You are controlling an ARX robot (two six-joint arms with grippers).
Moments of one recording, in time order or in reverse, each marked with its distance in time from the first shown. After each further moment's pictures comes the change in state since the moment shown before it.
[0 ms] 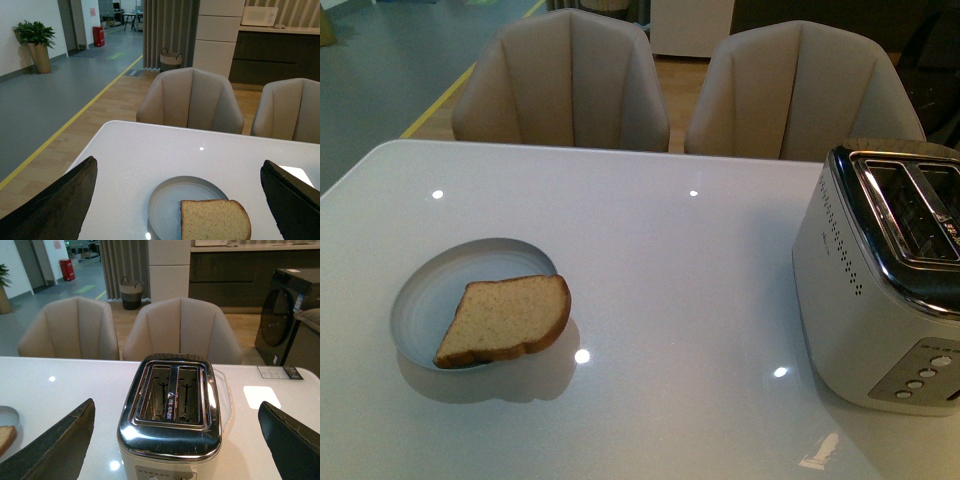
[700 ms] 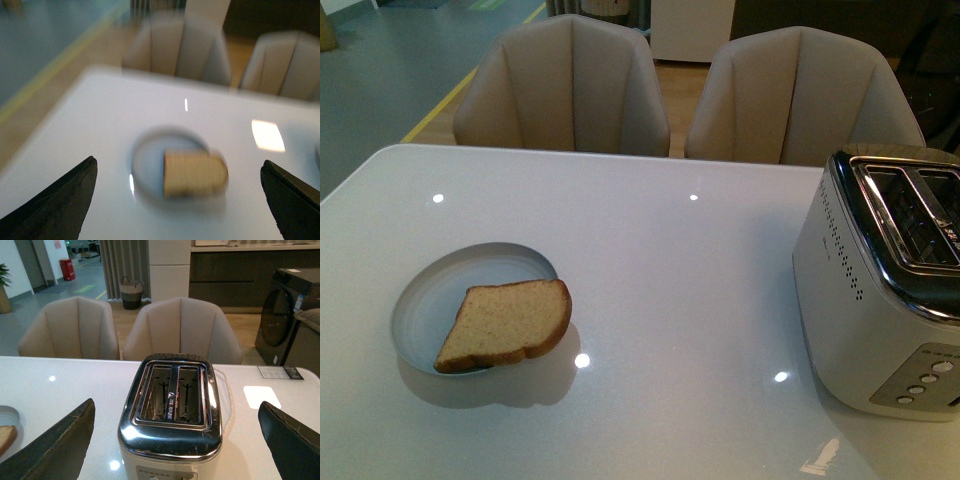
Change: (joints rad) left arm -0.056 0.442 0.257 -0.503 0.085 -0.223; right arm 0.000 0.000 0.000 0.000 0.000 0.000
